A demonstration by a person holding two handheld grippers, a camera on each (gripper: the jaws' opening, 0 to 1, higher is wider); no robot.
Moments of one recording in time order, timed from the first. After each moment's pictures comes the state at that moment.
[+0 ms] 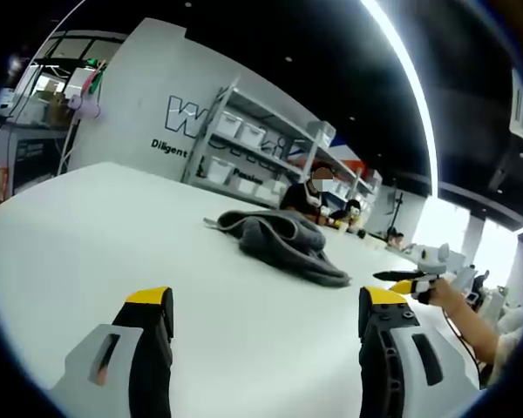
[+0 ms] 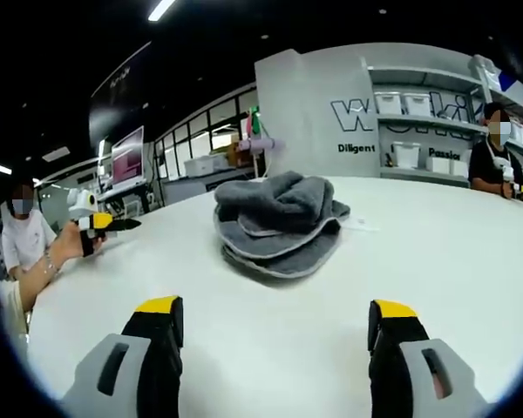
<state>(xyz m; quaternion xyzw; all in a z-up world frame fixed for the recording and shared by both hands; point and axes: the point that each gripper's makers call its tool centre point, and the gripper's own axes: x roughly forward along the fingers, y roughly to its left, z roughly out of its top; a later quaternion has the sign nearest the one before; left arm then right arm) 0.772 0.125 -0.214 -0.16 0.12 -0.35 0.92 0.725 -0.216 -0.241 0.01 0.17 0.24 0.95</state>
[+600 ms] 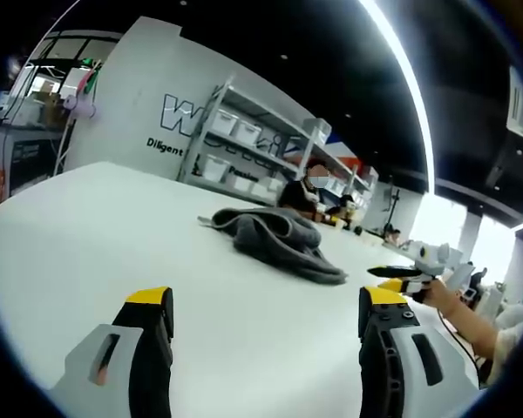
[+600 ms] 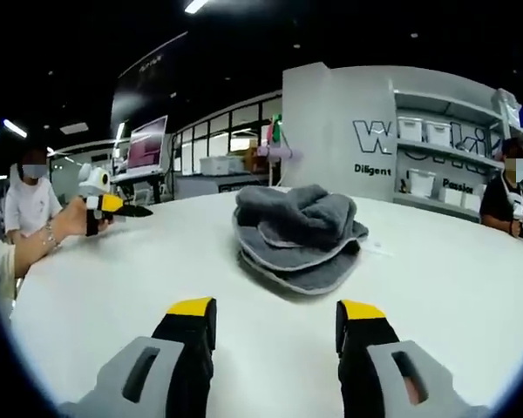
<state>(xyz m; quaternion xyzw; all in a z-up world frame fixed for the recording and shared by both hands) 0.767 0.118 -0.213 -0.15 0.12 -0.36 0.91 0.728 -0.193 -0.236 -0.05 0.13 0.27 0.95</state>
